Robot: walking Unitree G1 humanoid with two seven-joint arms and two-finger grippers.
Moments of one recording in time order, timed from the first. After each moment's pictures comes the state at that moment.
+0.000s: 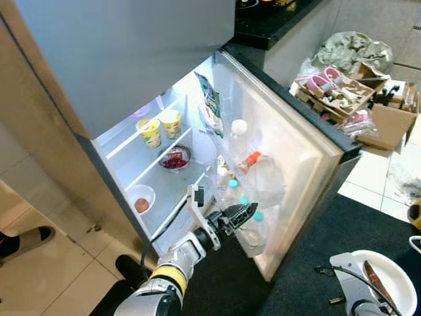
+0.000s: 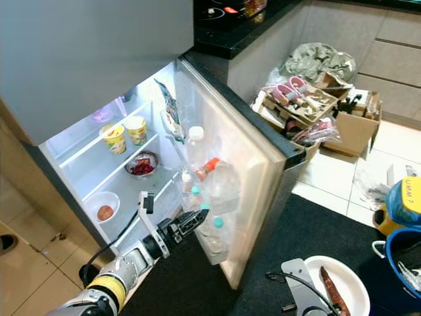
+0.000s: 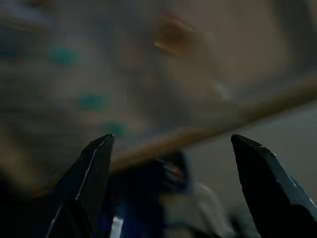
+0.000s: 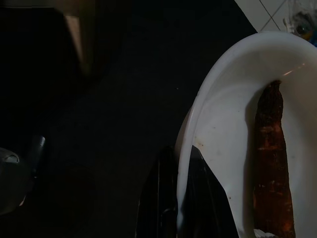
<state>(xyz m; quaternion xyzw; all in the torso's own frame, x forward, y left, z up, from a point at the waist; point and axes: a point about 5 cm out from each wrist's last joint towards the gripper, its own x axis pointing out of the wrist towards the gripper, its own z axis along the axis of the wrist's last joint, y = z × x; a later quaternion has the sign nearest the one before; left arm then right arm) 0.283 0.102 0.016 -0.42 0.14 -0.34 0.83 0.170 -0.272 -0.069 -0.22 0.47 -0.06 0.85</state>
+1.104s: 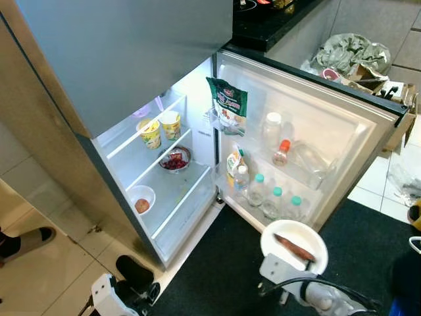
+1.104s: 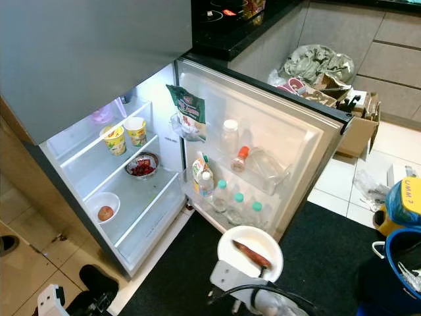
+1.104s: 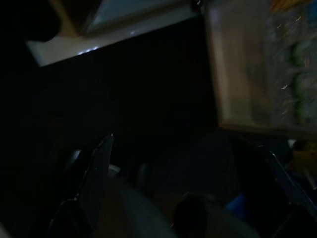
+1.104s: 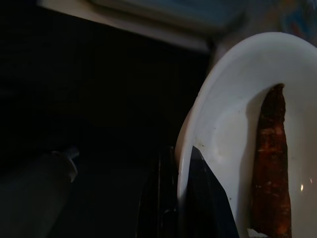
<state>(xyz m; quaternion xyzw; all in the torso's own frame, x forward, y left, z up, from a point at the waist) 0.137 0.229 -0.087 -0.35 0.35 0.08 0.86 0.223 -0.162 -0.058 -0.43 0.30 0.34 0.78</state>
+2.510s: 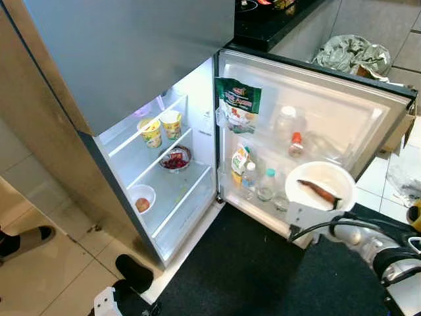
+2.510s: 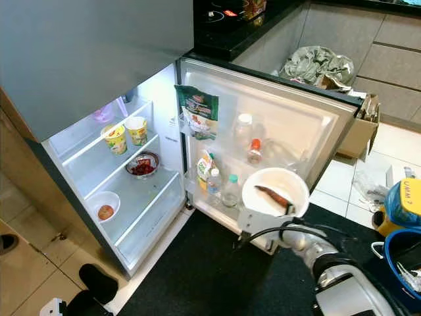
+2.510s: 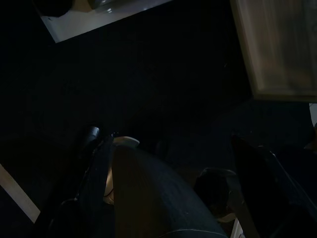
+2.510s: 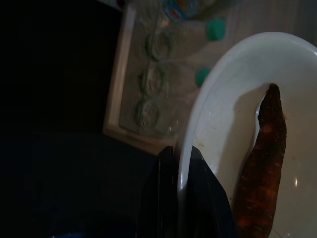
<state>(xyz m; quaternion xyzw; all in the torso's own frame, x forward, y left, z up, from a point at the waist) 0.119 0.224 -0.094 -0.33 0.39 0.08 0.85 0.314 -0.253 0.038 -0.55 0.28 0.21 0.76</state>
